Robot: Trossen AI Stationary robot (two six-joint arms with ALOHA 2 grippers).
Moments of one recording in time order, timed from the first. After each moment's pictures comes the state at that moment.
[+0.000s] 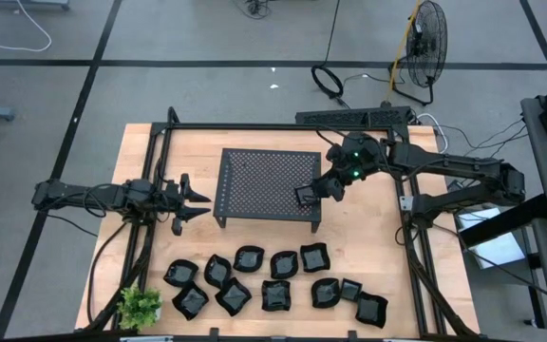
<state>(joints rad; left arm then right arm) -0.07 0.19 0.05 0.06 -0.04 -0.14 -0.29 1.18 0.97 -0.50 -0.29 0.44</state>
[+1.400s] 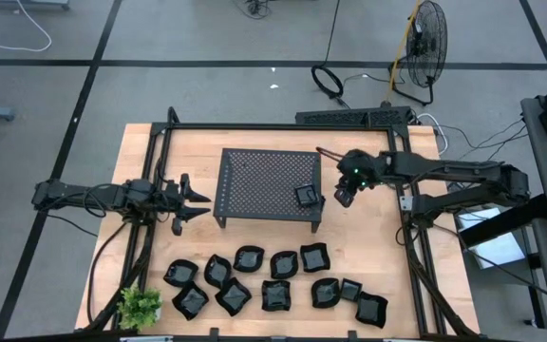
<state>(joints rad) -0.07 0.19 0.05 0.06 -0.04 -0.14 -0.24 1.13 0.83 -0.71 0.08 0.39</state>
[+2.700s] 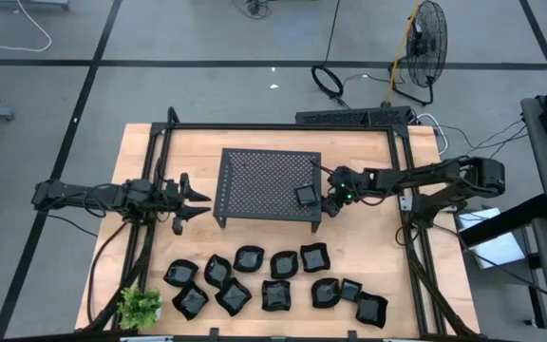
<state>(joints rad) -0.07 0.19 0.05 0.06 -0.05 -0.14 -0.26 1.38 0.51 -0.12 -0.06 0.58</state>
